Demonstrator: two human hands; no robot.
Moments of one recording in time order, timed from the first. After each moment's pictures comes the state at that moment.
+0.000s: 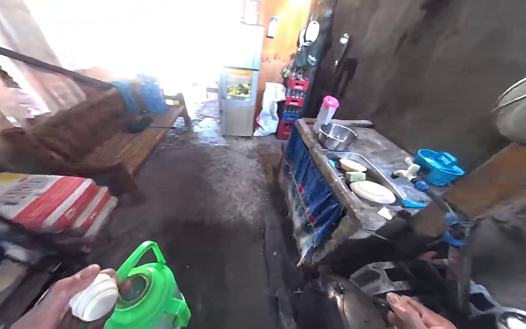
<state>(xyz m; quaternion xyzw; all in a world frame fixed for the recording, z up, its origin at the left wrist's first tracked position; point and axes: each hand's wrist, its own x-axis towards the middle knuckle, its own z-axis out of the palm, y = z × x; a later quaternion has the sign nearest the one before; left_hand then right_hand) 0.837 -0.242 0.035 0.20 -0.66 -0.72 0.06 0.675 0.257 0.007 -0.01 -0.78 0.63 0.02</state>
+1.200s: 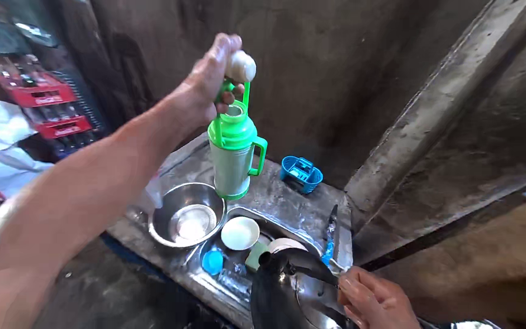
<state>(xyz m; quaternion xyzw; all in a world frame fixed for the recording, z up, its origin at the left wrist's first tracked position) -0.305 0.205 0.314 -0.30 -0.64 -0.68 -0.19 0.082 0.292 0.147 -0.19 -0.71 0.62 0.27</state>
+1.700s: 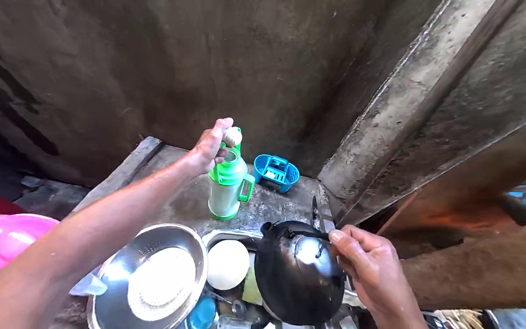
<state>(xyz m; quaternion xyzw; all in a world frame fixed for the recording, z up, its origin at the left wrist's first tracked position) -0.449 0.377 0.165 -0.27 -0.63 -0.62 -0.39 -0.074 0.360 0.171 -0.31 -0.70 0.51 0.39</state>
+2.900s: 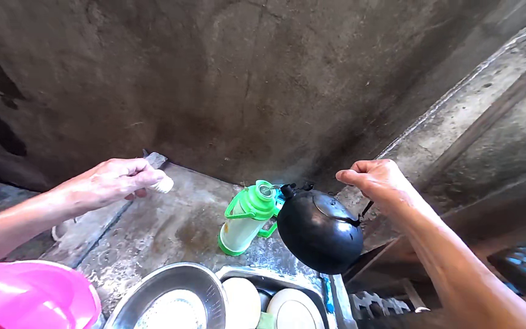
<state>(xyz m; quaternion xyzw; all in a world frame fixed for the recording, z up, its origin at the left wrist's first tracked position) -0.669 0.180 0.155 -0.45 -0.75 -0.42 -0.25 -0.266 0.441 0.310 -0.45 -0.85 0.16 0.22</state>
